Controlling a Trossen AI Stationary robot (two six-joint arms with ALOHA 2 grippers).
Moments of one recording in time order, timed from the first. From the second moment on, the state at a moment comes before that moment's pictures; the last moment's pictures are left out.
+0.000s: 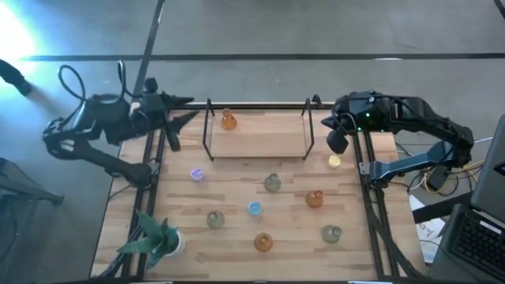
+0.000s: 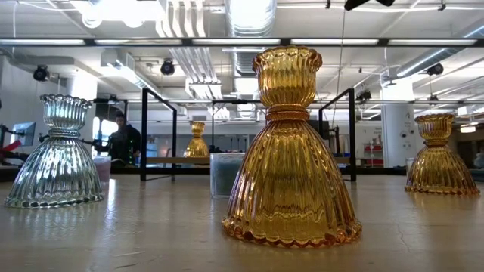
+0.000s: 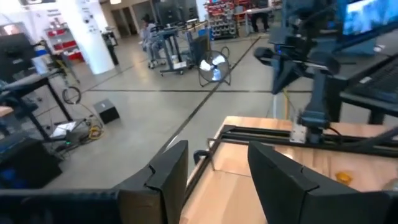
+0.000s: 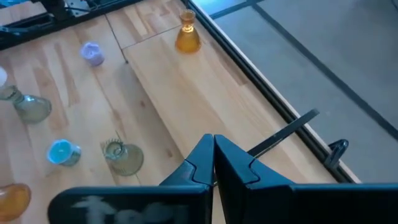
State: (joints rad) left arm -0.14 1.01 1.58 -0.70 -0.62 0.09; right arm -0.15 1.11 1.53 -1.18 0.26 0.28
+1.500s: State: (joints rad) left arm -0.20 1.19 1.58 -0.84 -0.86 0.06; right arm -0.13 1.69 1.54 -1.00 -0.11 0.16
